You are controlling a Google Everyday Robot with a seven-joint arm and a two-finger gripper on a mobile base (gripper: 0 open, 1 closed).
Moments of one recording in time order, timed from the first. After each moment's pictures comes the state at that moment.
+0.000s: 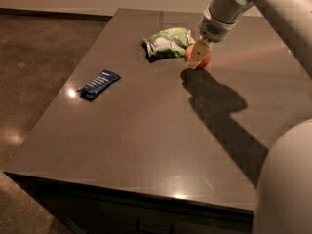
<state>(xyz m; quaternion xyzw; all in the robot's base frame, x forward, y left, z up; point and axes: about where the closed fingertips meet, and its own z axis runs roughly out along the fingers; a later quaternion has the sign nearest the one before) 0.690 -0.139 0.897 -0.51 0.83 0.01 0.21</state>
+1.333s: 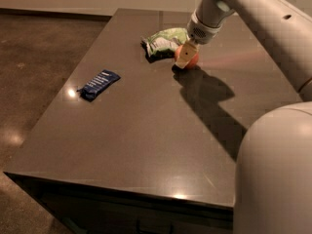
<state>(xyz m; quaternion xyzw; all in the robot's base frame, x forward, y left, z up) 0.727 -0.112 0.876 -0.51 0.83 0.01 0.22</state>
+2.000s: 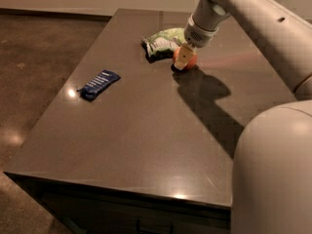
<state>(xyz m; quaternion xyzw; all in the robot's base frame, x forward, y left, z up) 0.727 -0.105 0.864 -0.52 0.83 0.02 0.21</state>
